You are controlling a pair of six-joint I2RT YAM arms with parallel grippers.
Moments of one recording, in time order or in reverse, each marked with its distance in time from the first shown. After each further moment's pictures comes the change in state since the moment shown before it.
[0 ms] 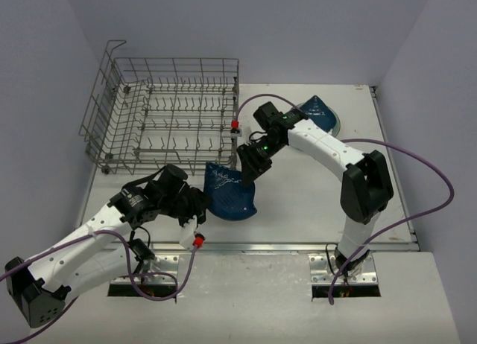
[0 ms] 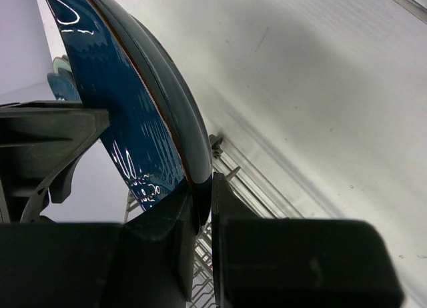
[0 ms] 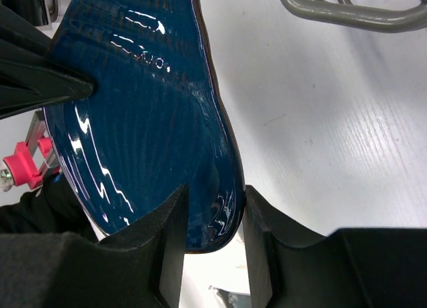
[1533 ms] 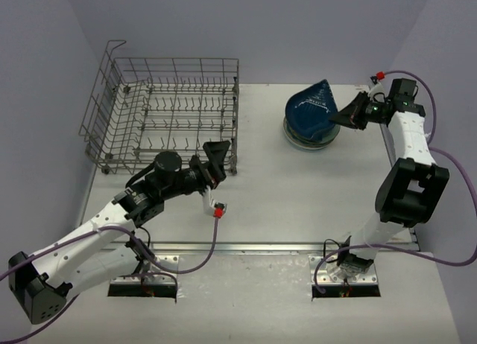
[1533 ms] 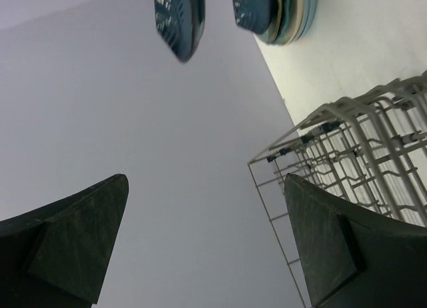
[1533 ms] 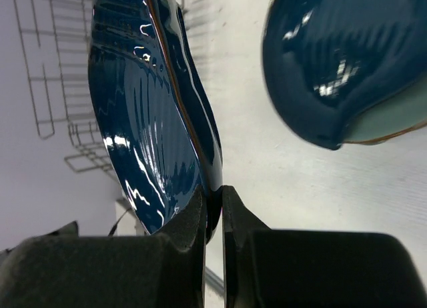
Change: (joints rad) left arm -0.002 0.030 -0.012 0.640 -0.173 -0.058; right arm -0.890 -0.112 -0.051 0.340 -0.140 0.417
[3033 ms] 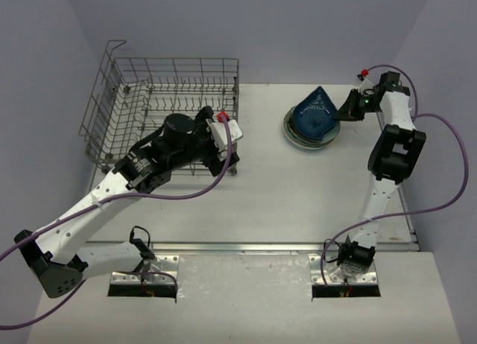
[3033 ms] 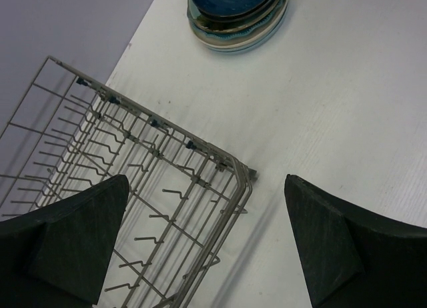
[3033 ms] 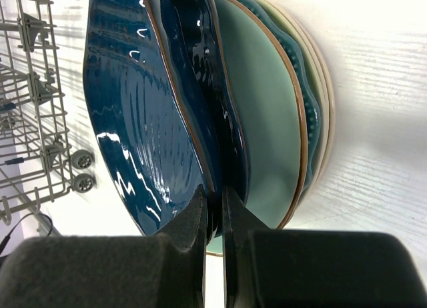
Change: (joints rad) left arm -0.015 0.259 0.499 -0.316 -0.181 -1.387; right arm -0.023 0.642 0.629 -0.241 0.104 -0.373
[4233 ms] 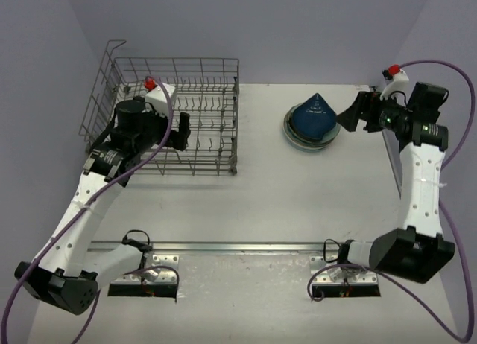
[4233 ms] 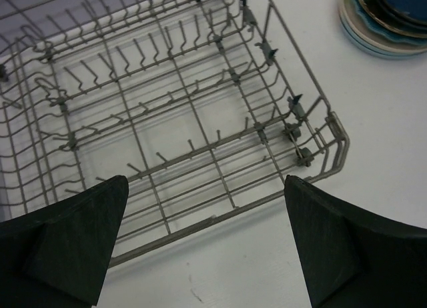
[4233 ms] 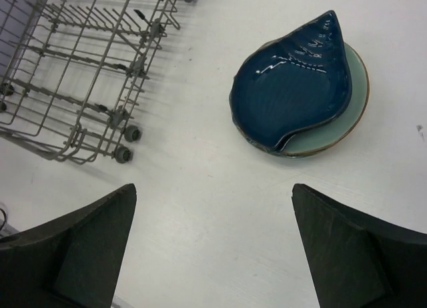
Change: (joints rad) left arm 0.436 -0.068 -0.024 -0.075 -0.037 -0.367; right arm -0.002 -1.054 -0.719 0.205 0.063 -0.012
